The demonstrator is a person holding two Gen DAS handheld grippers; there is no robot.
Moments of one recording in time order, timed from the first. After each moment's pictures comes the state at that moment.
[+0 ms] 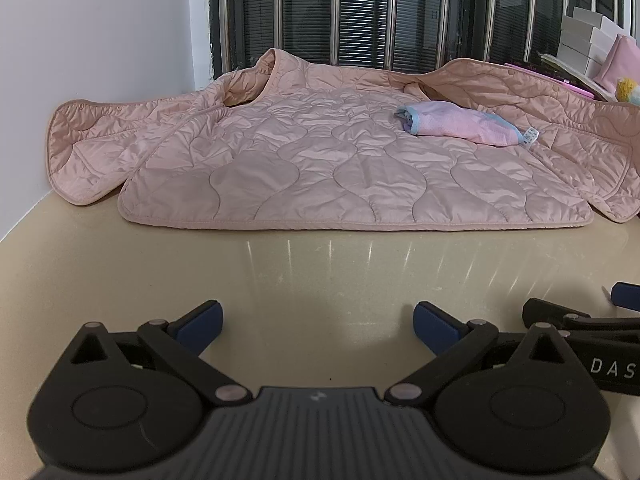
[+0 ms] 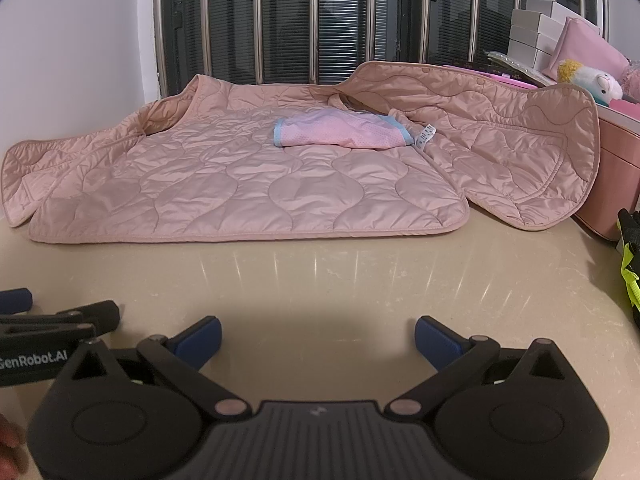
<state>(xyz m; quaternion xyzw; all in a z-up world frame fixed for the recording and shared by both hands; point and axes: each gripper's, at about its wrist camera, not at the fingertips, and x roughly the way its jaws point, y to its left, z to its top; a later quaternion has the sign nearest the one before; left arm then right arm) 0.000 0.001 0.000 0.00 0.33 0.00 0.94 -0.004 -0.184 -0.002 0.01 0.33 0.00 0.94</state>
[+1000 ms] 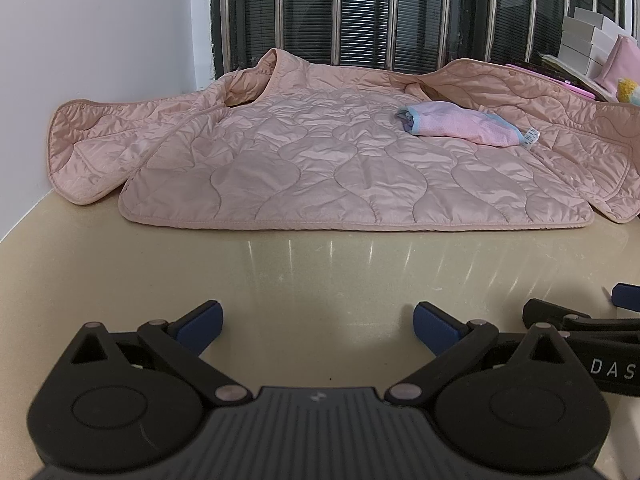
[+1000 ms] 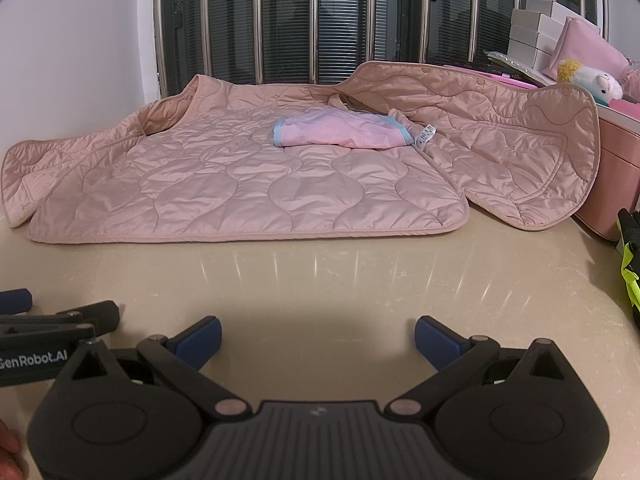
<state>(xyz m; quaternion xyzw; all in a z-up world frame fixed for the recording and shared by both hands) 0.000 0.000 -0.001 0.00 0.33 0.00 0.94 -0.004 -0.184 -0.002 0.01 0.33 0.00 0.94</state>
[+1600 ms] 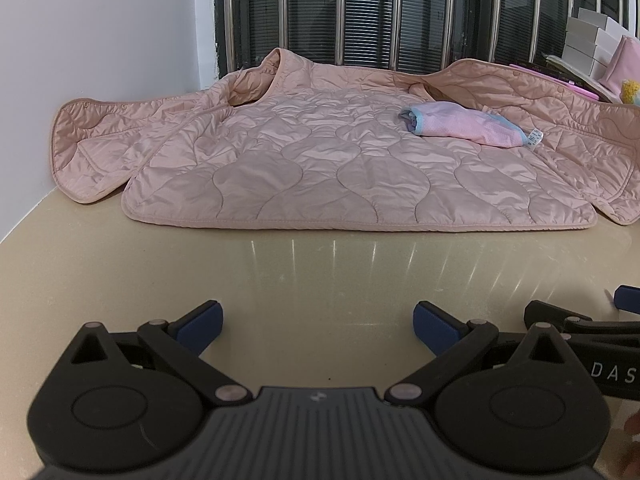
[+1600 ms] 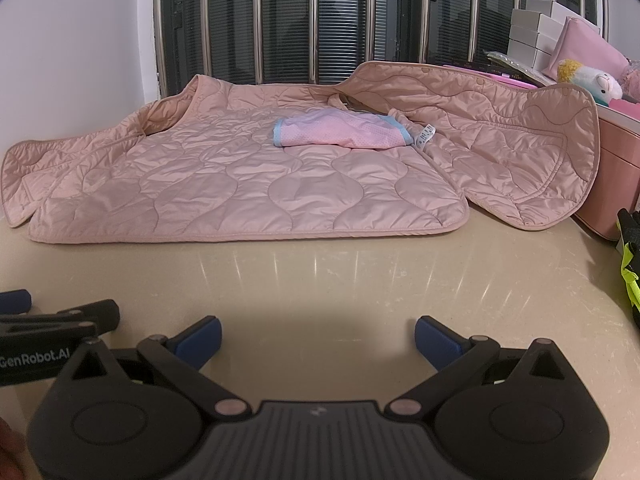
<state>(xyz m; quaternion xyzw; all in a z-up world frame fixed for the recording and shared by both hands) 0.000 -0.001 -0.001 0.00 0.33 0.01 0.94 -0.004 -0.186 -0.001 0.01 0.33 0.00 0.94</state>
